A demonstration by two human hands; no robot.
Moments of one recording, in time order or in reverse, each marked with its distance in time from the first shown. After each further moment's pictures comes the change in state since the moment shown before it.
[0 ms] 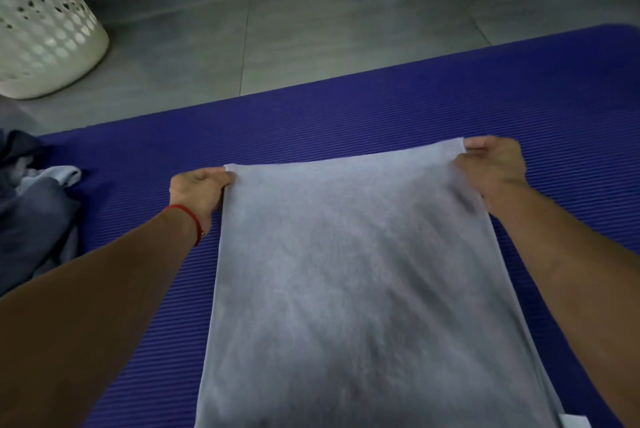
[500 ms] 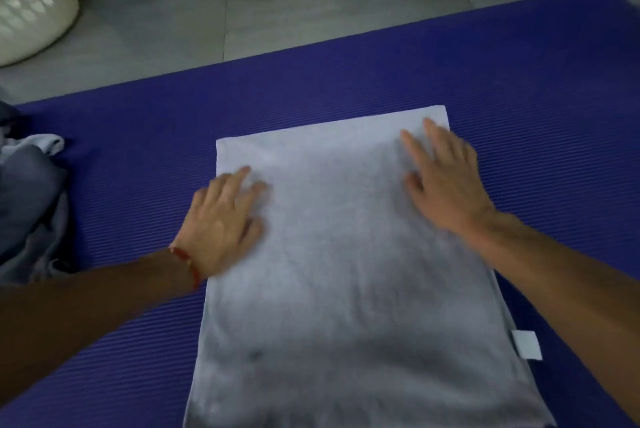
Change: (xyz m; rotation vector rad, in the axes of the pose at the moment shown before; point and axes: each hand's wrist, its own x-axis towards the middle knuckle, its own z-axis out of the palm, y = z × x) left_hand -0.110 -0.055 -0.022 1.255 -0.285 1.064; right_hand -0.090 0.043 -0.010 -0.866 -0.173 -0.771
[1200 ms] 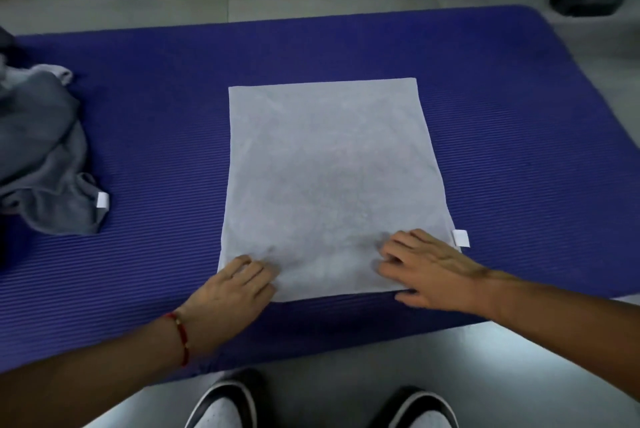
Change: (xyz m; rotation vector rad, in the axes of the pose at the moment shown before) left_hand -0.215 0.066 0.016 0.154 0.055 0.572; right_hand -0.219 -0.060 -0.057 -0.230 -0.419 -0.764
